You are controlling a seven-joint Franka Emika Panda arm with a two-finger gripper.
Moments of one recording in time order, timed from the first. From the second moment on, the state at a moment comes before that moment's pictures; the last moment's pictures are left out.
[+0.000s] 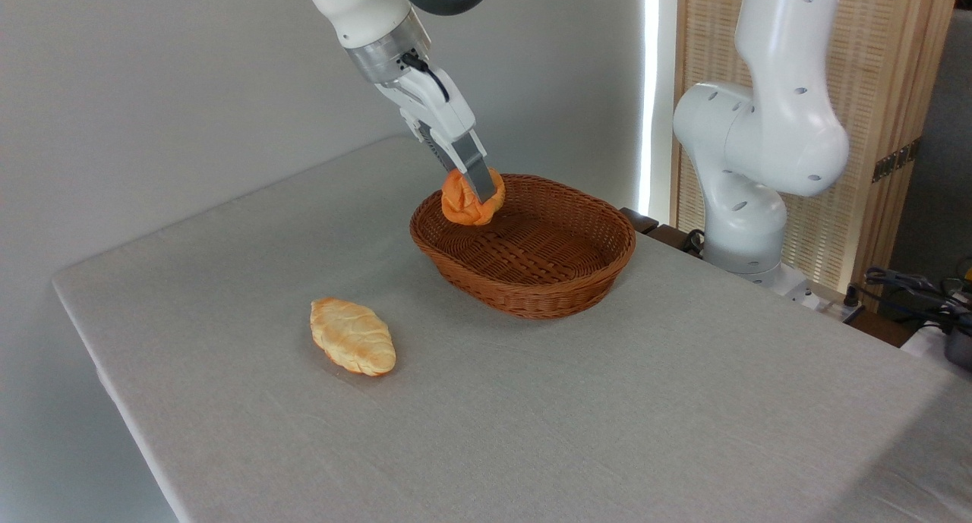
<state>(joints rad) -0.16 -0.21 -0.25 -2.02 -0.16 1.46 0.56</state>
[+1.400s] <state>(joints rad) -0.14 -0.18 -0.02 -1.98 -0.06 1.90 0.56</state>
